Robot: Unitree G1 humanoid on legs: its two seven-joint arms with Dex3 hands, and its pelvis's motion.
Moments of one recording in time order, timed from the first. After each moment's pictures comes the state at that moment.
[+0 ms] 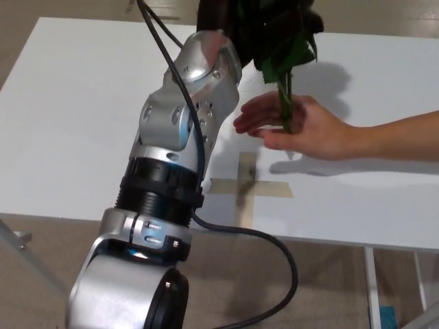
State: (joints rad) left_arm -1.06 -0.12 0.09 0.50 -0.32 0.32 0.08; right_arm -0.32 -0.30 0.05 1.32 -0.22 -0.06 0.03
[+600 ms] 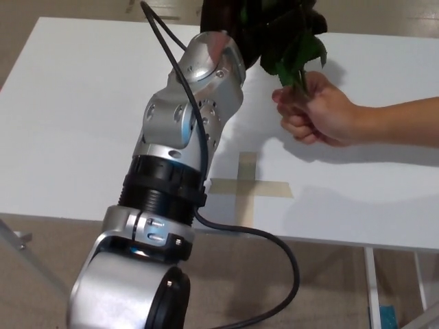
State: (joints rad) left_arm -1.06 -0.12 0.06 0.53 -0.35 0.32 0.10; right_arm -0.32 -0.30 0.06 1.32 -0.23 -0.06 0.03
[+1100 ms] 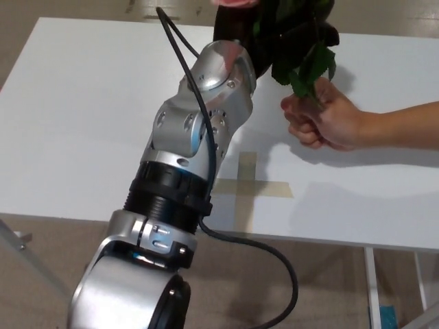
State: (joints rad) left_arm -1.03 -0.12 0.00 0.53 -0.37 0.30 0.10; right_arm -0.32 -0.30 0.06 1.32 -0.22 -0.06 0.03
